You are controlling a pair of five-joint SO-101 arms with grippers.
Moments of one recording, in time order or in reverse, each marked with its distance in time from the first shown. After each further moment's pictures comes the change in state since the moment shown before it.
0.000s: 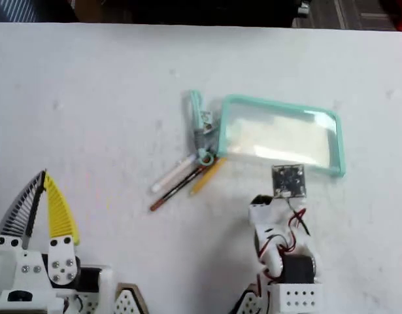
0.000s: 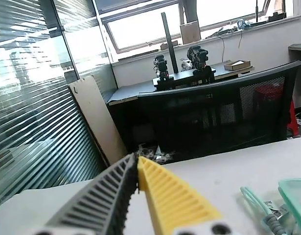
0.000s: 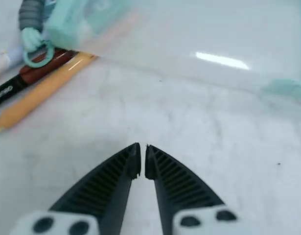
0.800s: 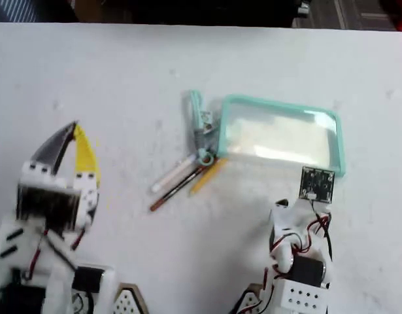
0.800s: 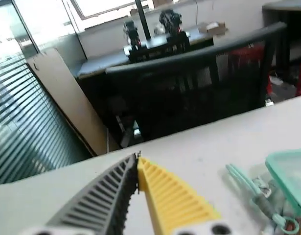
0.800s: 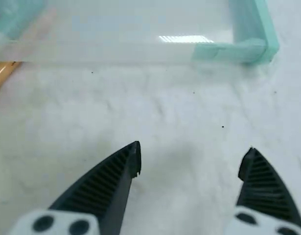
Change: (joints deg) left arm 4.7 19.4 5.4 -14.2 -2.1; right arm 12.5 0.0 0.0 2.6 0.0
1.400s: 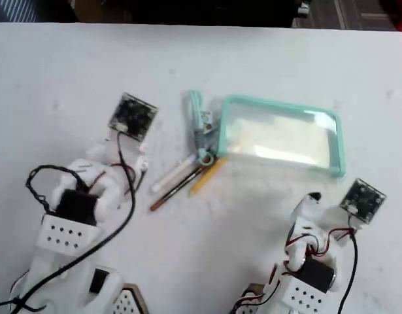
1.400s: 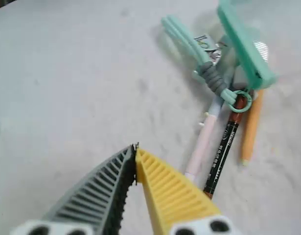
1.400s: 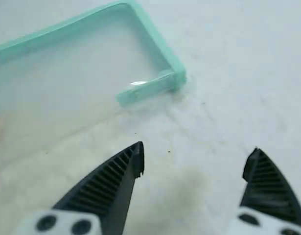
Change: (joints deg) left arm 7.7 32.4 9.6 -3.8 1.7; right arm 14.9 0.0 0.0 -9.1 -12.0
